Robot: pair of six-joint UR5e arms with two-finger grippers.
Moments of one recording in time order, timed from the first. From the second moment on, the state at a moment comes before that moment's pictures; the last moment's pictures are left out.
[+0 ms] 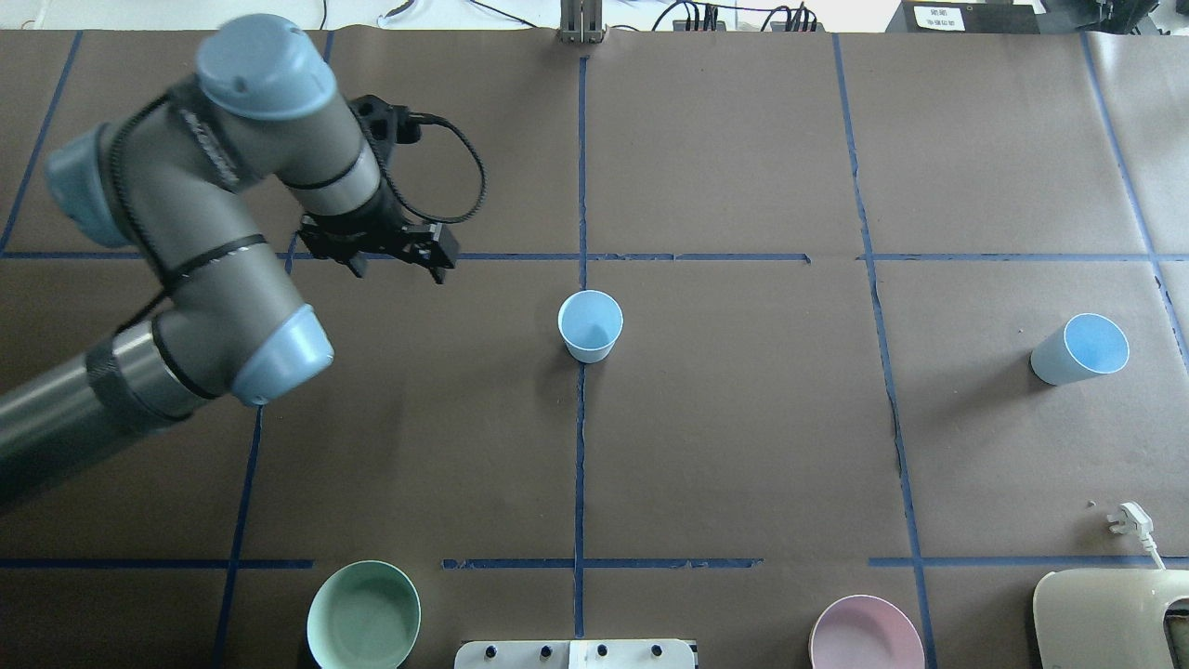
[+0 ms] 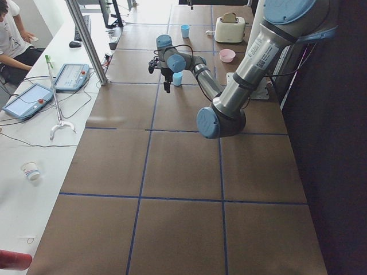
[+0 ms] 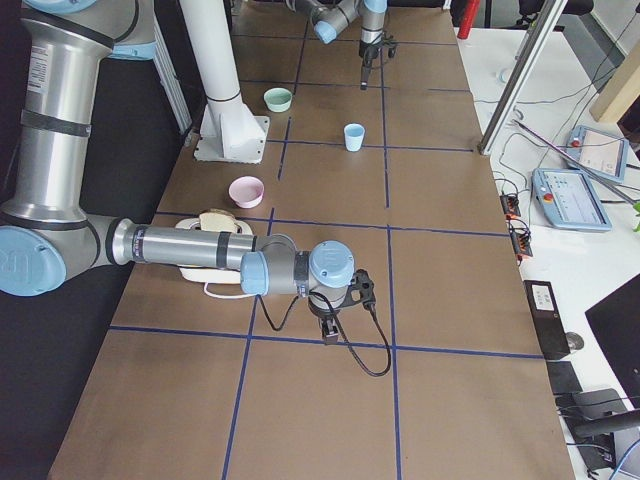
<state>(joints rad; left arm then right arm) -0.84 -2.13 -1.72 -1.51 -2.18 -0.78 1.48 -1.78 1.72 -1.47 2.41 -0.19</state>
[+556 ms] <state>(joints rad) -1.36 -1.76 -1.69 -1.51 -2.33 0.02 1.47 -1.78 1.76 -1.45 2.41 -0.06</state>
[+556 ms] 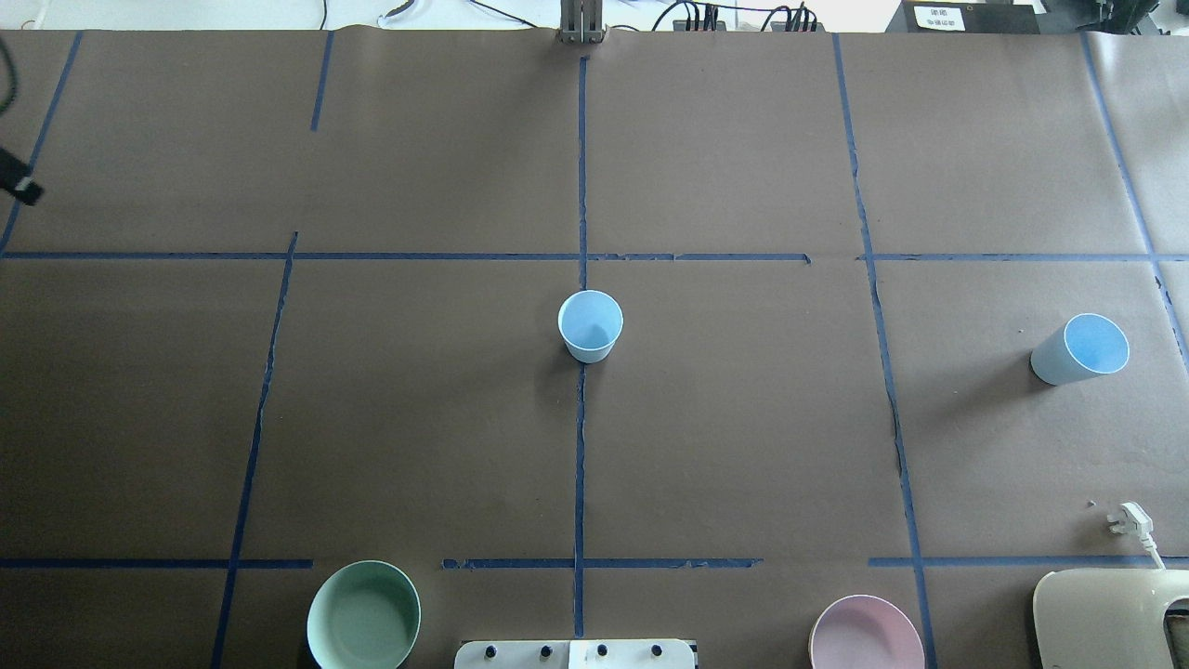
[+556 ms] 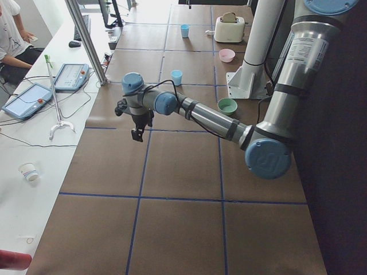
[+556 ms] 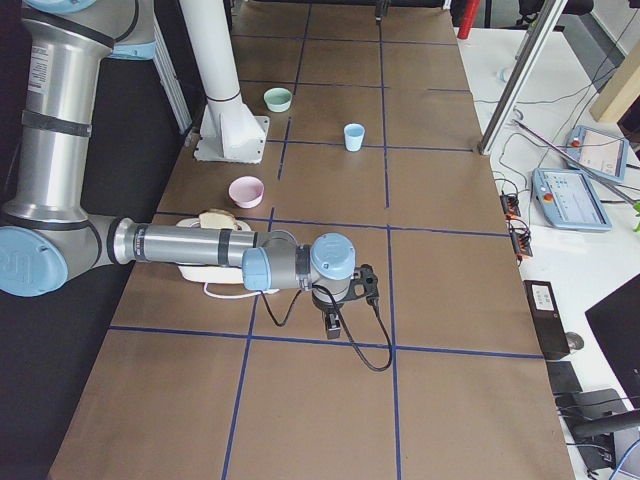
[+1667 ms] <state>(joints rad) -1.57 -1.50 -1.68 -1.57 -2.51 0.20 1.21 -1.76 1.72 -1.01 2.28 0.59</state>
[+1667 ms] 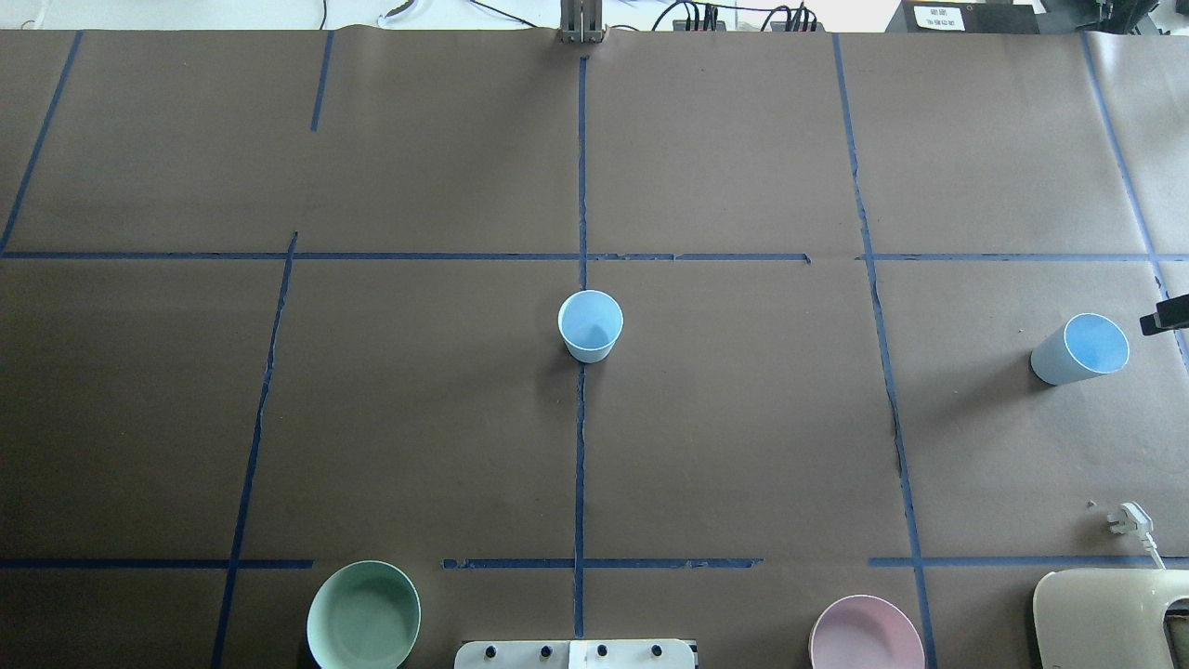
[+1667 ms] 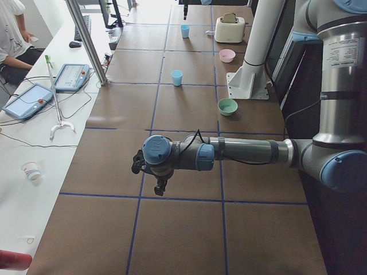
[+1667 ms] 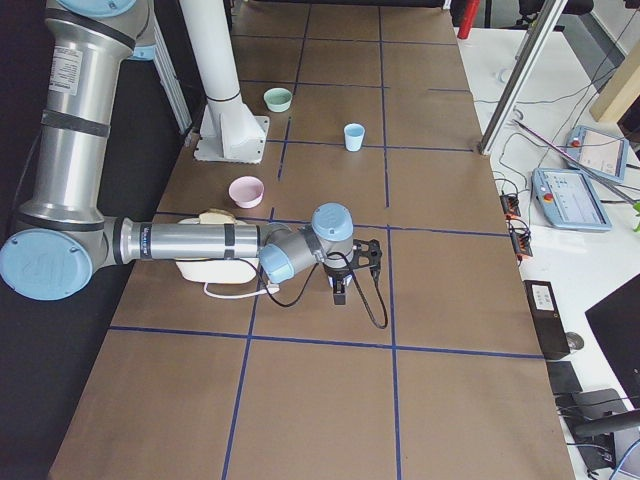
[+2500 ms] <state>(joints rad) -1.57 -1.49 -1.68 -1.57 -2.51 0.20 1.10 -1.72 1.63 -0.97 2.25 0.66</state>
